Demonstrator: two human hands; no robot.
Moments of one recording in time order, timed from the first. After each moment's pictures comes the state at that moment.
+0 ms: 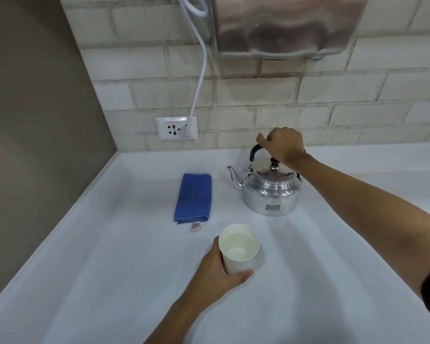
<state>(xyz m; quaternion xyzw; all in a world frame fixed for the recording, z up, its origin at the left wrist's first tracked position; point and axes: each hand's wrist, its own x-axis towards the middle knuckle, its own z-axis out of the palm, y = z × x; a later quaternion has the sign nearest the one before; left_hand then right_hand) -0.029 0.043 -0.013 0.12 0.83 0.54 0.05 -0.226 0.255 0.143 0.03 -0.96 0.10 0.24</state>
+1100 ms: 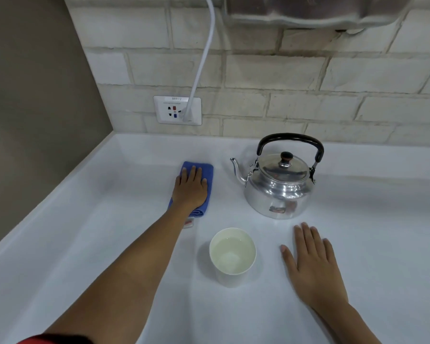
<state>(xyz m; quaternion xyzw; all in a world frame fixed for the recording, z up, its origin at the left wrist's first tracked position) -0.234 0.015 -0.015 0.01 0.99 0.14 0.00 -0.049 0.279 -0.034 -0.04 -0.99 0.08 0.07</state>
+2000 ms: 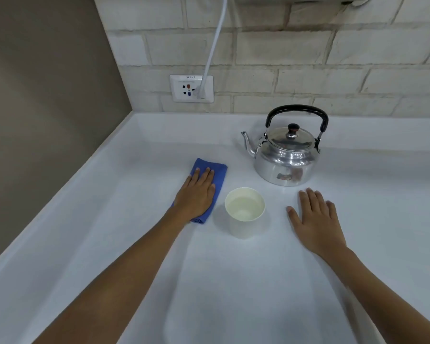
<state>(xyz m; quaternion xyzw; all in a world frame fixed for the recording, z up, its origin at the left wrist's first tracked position) -0.115 0.003 -0.009 0.10 0.99 0.10 0.01 -0.051 0.282 -0.026 -0.02 -1.00 0.06 0.07</state>
